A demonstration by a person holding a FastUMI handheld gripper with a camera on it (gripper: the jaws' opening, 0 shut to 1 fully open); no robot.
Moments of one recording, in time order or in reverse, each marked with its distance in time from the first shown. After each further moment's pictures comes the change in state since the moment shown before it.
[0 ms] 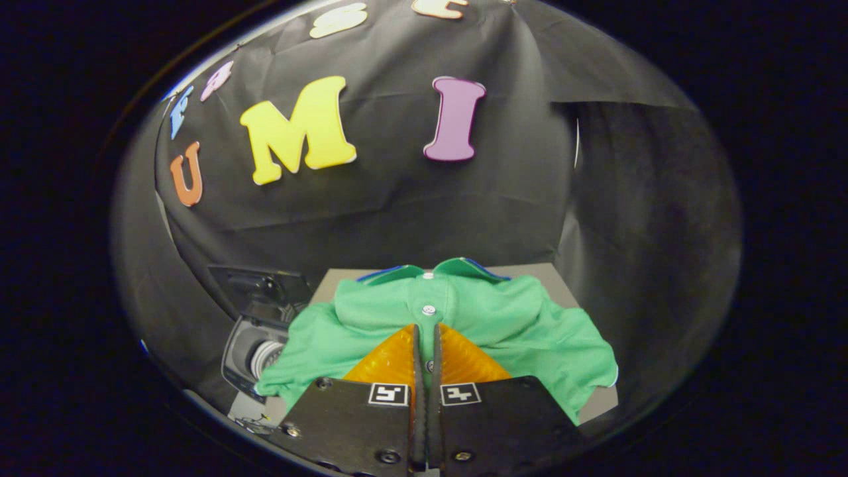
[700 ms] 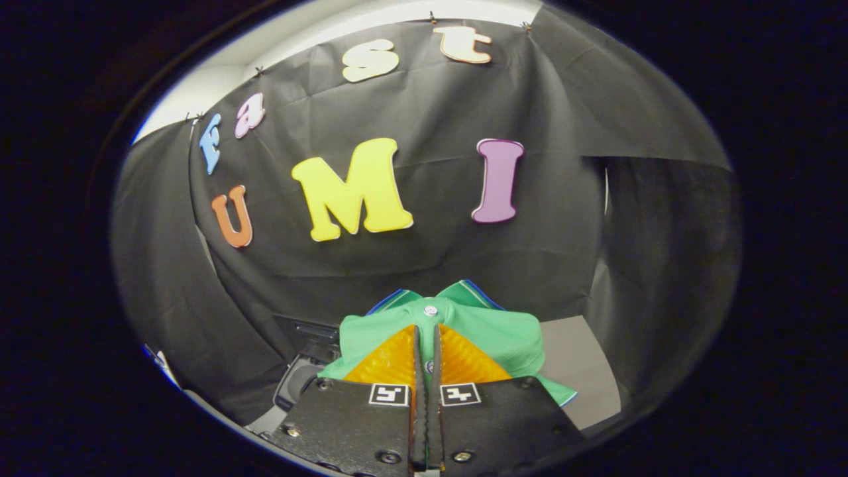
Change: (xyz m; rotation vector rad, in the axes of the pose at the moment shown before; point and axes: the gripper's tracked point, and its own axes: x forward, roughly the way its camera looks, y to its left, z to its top) arm -0.062 0.092 0.074 -0.005 -0.145 0.173
